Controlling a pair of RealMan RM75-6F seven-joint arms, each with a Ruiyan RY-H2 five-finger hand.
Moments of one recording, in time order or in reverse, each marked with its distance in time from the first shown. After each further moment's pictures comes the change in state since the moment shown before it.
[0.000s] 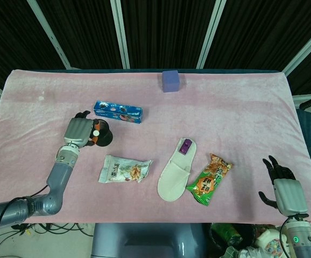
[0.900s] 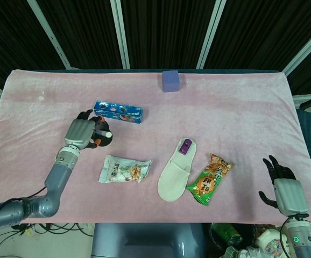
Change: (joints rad) left arm 0.001 0.075 0.001 -0.109 0.006 -0.011 -0.012; right arm 0.000 0.001 0.000 0.001 -0.003 0.002 0.004
